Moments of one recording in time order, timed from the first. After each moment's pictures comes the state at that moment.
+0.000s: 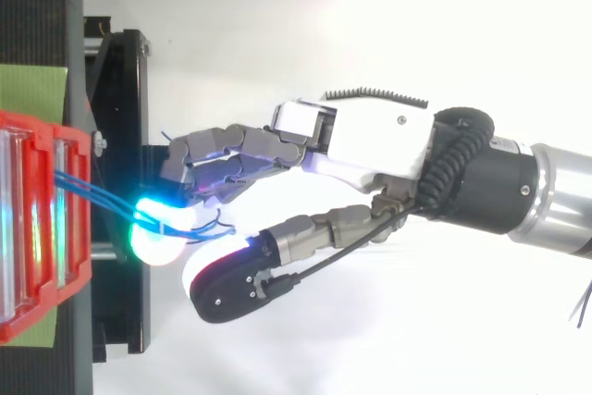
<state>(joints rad) 0.23 -2.36 -1.19 -2.71 -1.20 -0.05</state>
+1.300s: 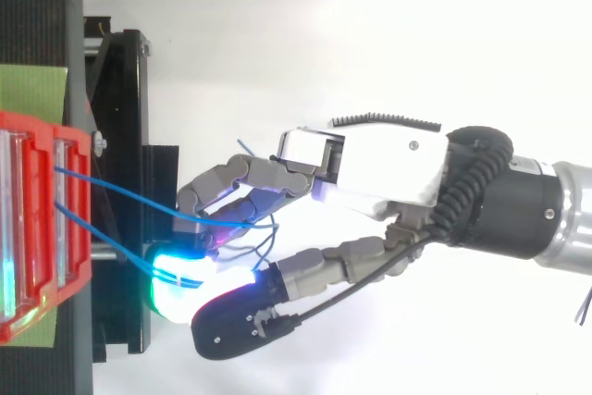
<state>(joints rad) 0.25 -2.32 -1.18 -2.80 -1.22 -0.04</state>
